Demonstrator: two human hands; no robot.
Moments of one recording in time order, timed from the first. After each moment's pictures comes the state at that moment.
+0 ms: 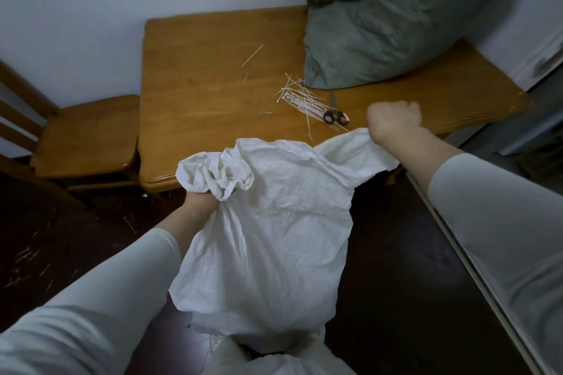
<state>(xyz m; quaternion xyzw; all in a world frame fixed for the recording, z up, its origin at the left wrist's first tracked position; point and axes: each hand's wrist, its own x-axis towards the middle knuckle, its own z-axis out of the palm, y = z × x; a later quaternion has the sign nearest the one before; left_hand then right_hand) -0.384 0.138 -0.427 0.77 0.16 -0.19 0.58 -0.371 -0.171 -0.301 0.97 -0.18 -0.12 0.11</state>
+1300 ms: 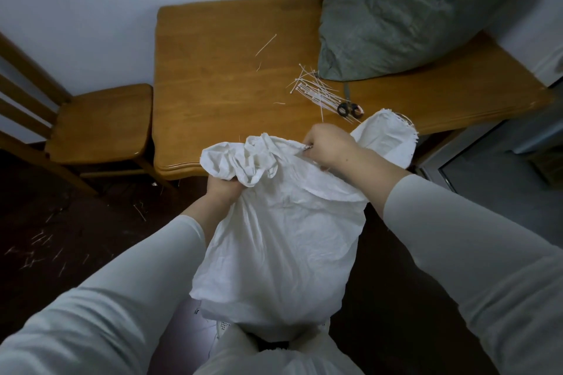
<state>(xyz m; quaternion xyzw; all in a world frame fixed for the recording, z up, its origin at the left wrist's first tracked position) -0.388 0.126 -0.427 0.75 0.16 -0.16 0.62 -0.375 -0.067 -0.340 0.96 -0.04 -0.21 -0.15</state>
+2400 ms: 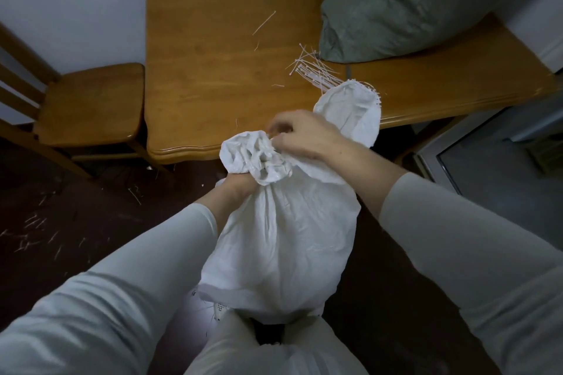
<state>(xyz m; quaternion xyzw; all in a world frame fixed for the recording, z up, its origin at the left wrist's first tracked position) -0.401 0.103 -0.421 0.84 0.11 -0.33 0.42 -0.390 -0.037 -0.329 0.95 0.03 -0.14 -0.27</state>
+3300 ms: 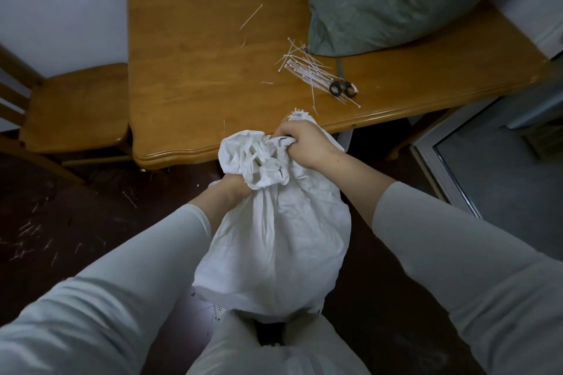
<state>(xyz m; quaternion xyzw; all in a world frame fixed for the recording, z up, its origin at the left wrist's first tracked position) -0.391 0.088 -0.429 0.85 0.08 -0.35 0.38 -0.382 -0.063 -0.378 0.92 0.00 -0.12 -0.36</state>
